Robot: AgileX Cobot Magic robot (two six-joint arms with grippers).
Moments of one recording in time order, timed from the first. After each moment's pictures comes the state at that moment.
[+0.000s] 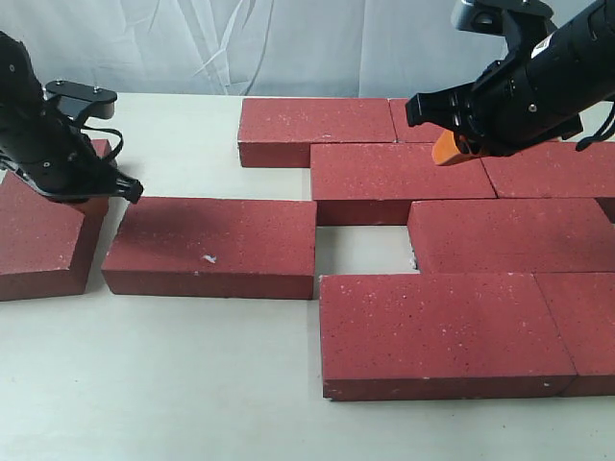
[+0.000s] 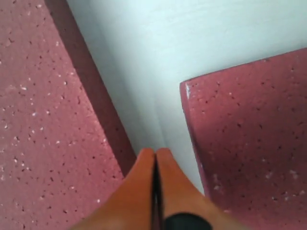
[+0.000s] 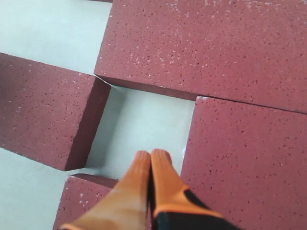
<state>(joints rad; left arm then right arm) -0.14 1.85 -1.17 -0.08 0.69 0.20 0.27 1.55 -1.13 0.35 0.74 -0.12</state>
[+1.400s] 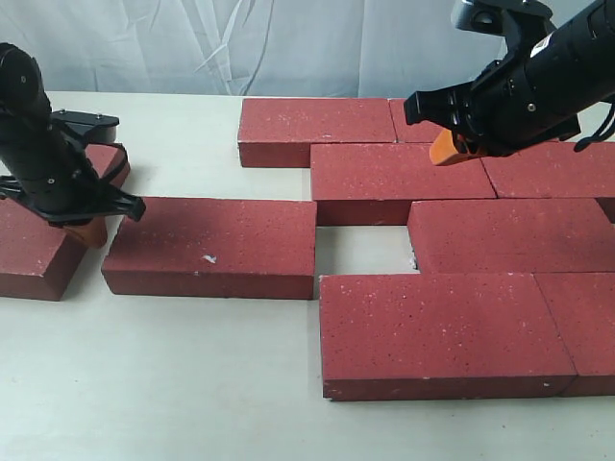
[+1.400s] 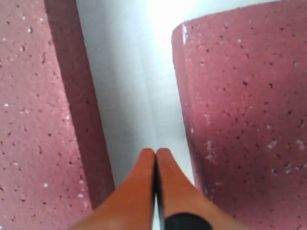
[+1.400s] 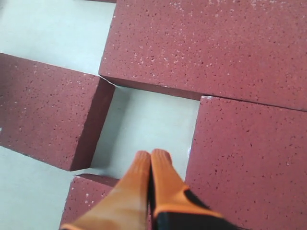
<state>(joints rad) -0.14 1.89 -1.17 -0.11 0.80 0.15 0.27 1.55 -1.13 0.37 0.74 -0.12</state>
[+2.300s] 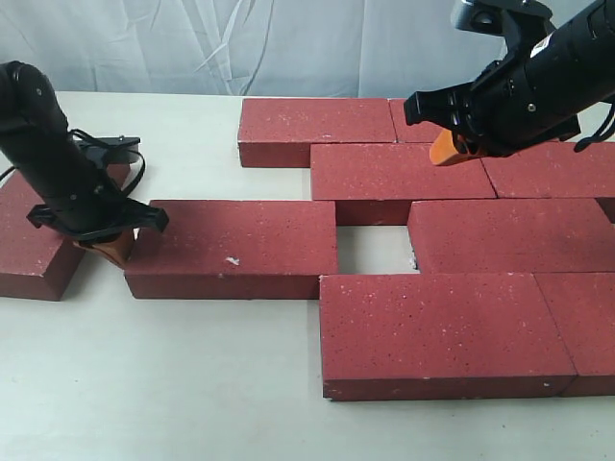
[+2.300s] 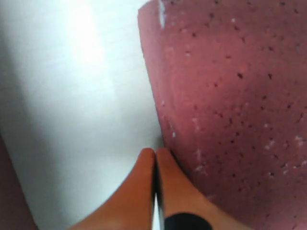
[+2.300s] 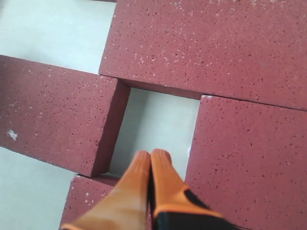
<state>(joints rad) -0.14 1.97 -1.17 -0.34 0.84 0.30 0.27 1.55 -1.13 0.37 0.74 -0.12</state>
